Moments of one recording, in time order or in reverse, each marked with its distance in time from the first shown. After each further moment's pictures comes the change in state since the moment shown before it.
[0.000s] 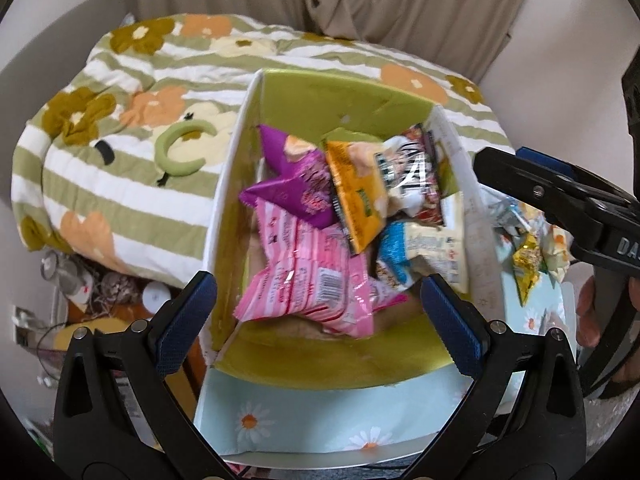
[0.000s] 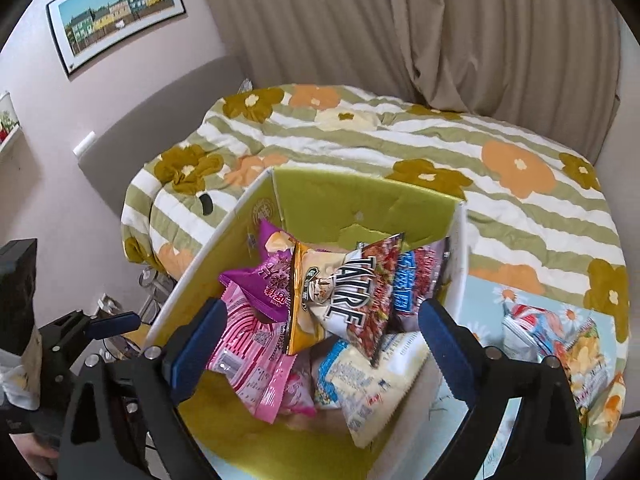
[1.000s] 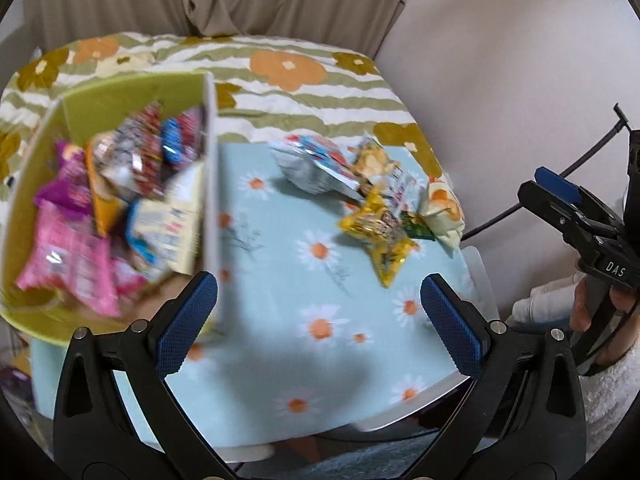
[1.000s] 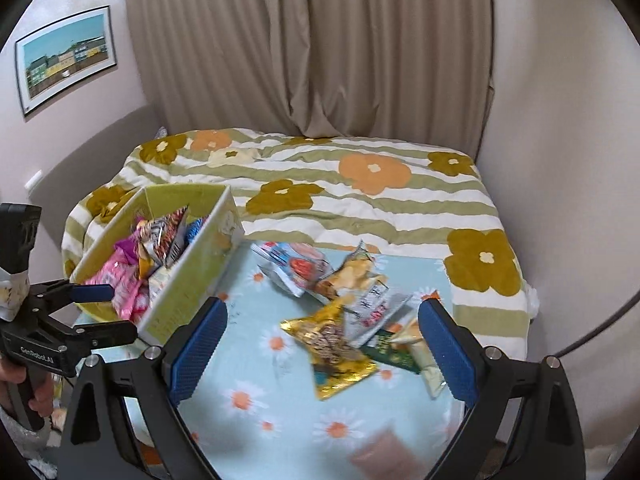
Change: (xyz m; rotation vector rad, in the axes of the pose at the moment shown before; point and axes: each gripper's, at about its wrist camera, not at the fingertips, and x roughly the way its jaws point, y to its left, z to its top) left arm 0.016 -0.232 -0.053 0.149 0.019 -0.227; right arm -0.187 -0.193 -0.128 0.082 -0.146 -0.257
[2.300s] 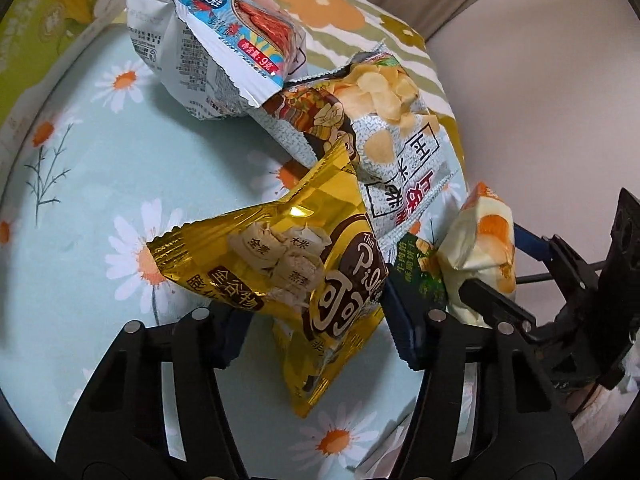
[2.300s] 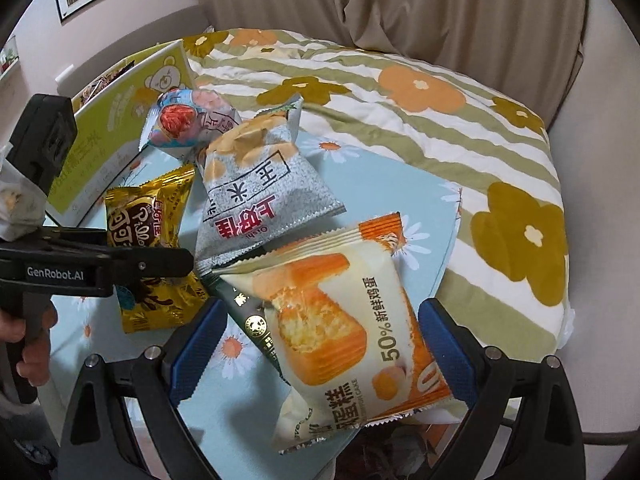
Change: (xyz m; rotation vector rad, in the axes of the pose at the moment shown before) left arm 0.231 -0.068 0.004 -0.326 0.092 -0.008; right arm 0.172 -0.139 -0.065 -0.259 0.265 0.195
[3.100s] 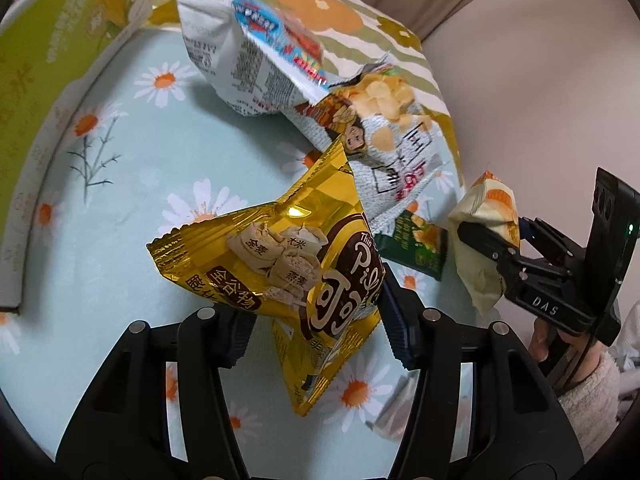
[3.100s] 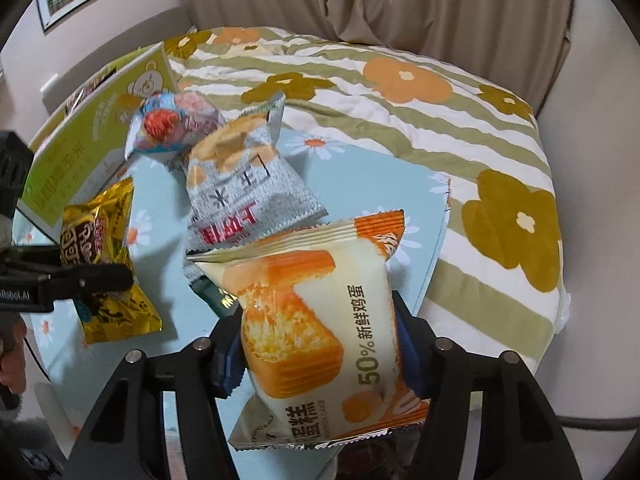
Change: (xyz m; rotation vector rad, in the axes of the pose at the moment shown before) left arm -0.040 0.013 -0.009 0.013 -0.002 -0.010; right arm -0.003 -0.002 0.005 0.073 0.019 -0.035
